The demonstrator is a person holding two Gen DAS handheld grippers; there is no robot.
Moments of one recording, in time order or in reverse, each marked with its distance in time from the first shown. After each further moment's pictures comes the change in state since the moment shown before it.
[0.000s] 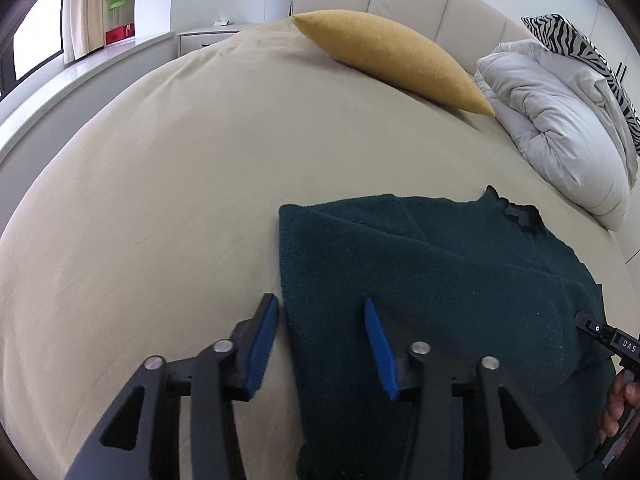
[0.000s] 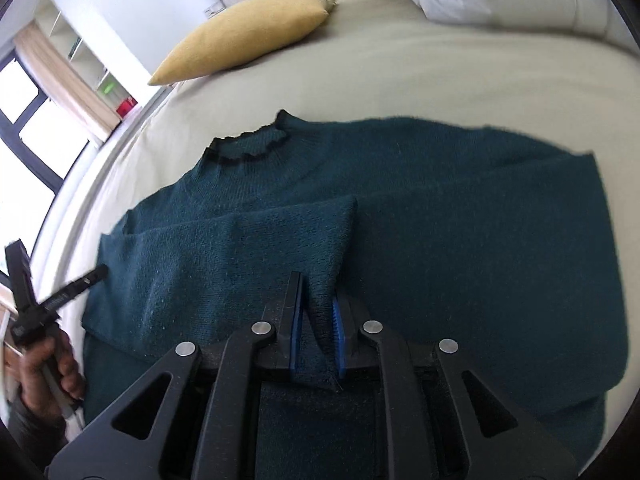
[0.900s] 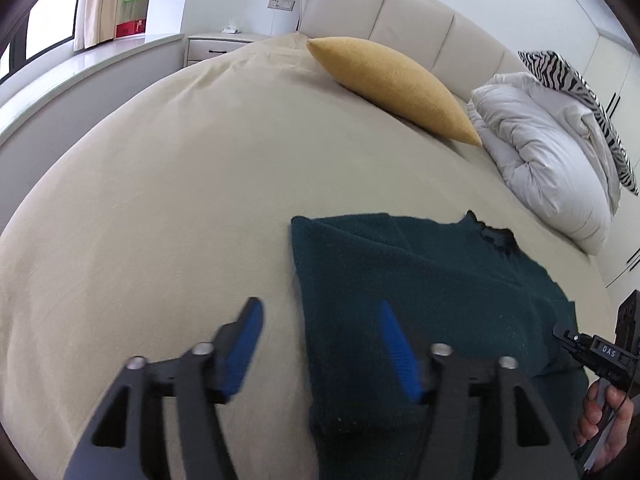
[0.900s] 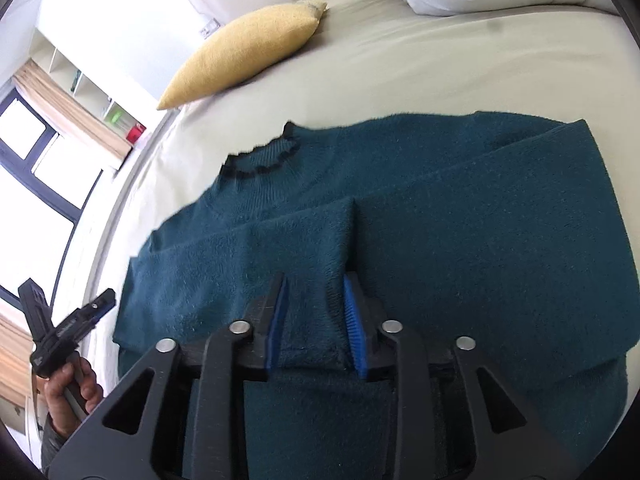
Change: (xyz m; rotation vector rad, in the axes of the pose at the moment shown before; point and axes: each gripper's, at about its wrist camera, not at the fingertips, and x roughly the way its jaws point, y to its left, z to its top) left arm -0.042 0.020 -0.009 -0.049 -0.050 -0.052; right arm -0.013 0.008 -0.013 0.071 -0.010 0.046
